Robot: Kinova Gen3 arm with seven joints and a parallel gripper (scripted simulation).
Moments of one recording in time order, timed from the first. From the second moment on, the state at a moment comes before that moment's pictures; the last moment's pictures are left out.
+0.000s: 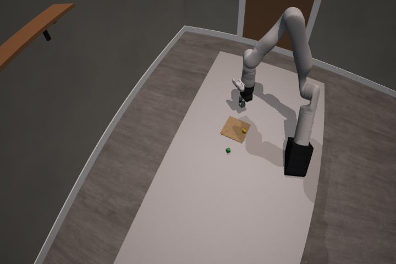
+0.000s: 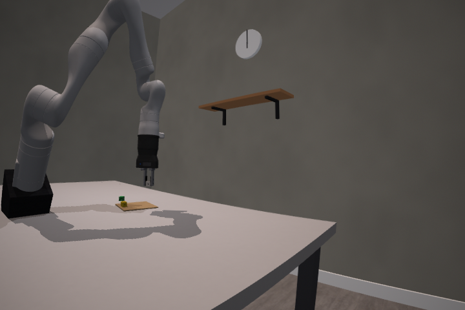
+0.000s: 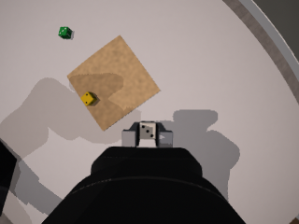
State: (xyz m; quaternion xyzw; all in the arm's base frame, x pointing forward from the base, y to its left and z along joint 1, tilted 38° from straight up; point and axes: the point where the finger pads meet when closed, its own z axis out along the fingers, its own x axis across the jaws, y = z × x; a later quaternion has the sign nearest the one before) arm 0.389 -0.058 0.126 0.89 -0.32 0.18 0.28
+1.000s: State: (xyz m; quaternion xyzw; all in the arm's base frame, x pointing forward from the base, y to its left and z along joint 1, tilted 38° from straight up) arm 0.378 -0.075 0.131 0.93 0.18 0.02 0.33
